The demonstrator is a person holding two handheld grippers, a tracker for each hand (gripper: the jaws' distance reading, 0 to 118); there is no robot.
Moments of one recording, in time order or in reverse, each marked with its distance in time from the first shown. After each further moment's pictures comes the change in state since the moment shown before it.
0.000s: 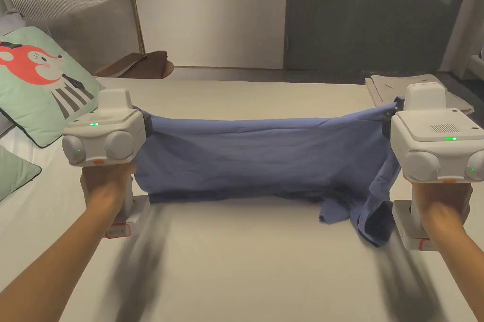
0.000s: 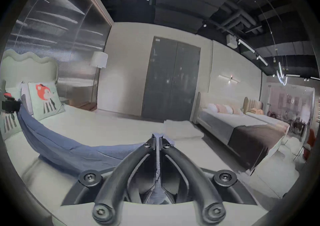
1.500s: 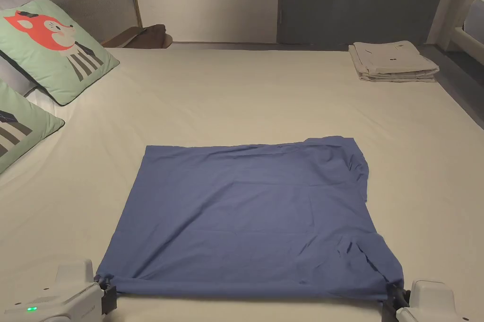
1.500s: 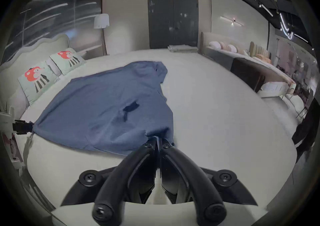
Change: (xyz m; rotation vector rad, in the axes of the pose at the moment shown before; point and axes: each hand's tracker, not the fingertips) left arm -0.110 -0.269 0.282 -0.492 -0.029 -0.003; right arm 0.040 -0.235 0.343 -0.538 0.110 -0.151
